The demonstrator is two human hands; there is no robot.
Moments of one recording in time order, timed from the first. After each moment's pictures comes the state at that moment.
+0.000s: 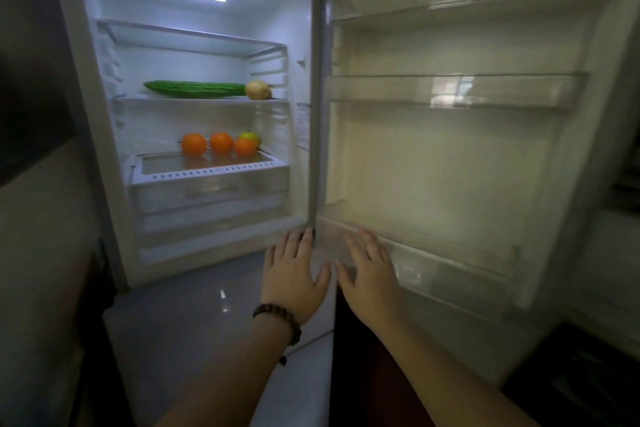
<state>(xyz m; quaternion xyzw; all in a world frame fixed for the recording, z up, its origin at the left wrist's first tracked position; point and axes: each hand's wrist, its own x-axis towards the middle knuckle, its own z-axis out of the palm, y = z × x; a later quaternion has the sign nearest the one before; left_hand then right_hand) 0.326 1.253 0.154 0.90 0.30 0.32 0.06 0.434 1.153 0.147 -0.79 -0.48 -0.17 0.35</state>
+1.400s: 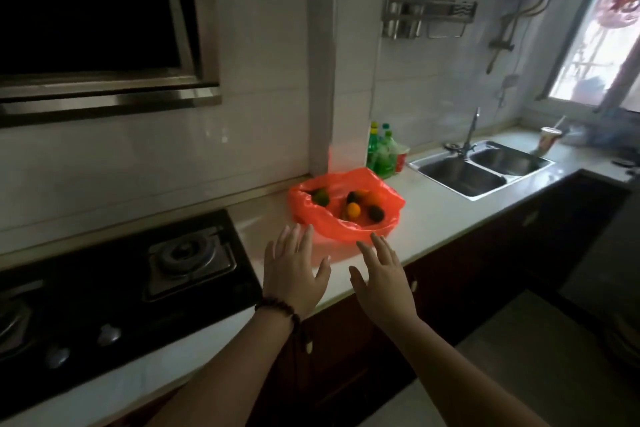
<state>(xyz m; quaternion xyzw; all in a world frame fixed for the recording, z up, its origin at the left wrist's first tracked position) 0.397 0.374 0.052 0.88 -0.40 0.11 0.22 0.277 0.263 0.042 -0.92 0.29 -0.22 0.16</state>
